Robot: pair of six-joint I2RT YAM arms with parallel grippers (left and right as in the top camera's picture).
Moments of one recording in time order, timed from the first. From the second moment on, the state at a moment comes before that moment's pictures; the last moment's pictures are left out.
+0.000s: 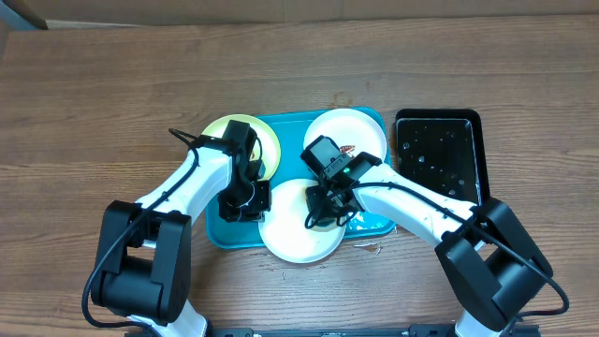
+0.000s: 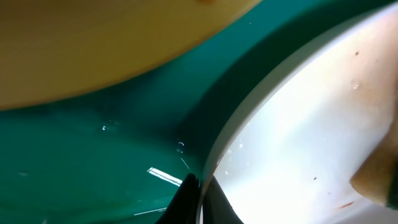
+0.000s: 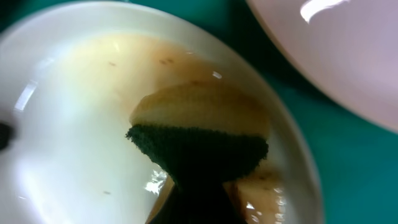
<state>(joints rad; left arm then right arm) -0.25 1.79 1.06 -0.95 0.26 -0.30 0.72 1.86 1.18 -0.64 -0.17 0.49</state>
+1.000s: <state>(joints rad) -0.25 1.79 1.06 -0.95 0.27 -0.30 0.73 1.86 1.18 -0.50 -0.04 0.42</state>
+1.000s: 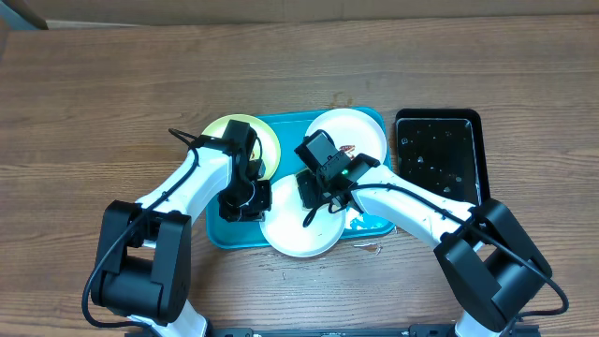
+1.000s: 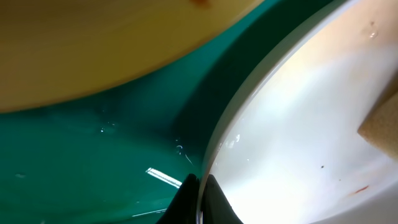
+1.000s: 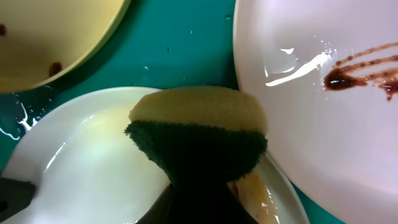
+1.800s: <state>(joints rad) -0.25 1.79 1.06 -0.94 0.27 -0.32 0.72 1.80 1.28 -0.79 -0.11 0.42</state>
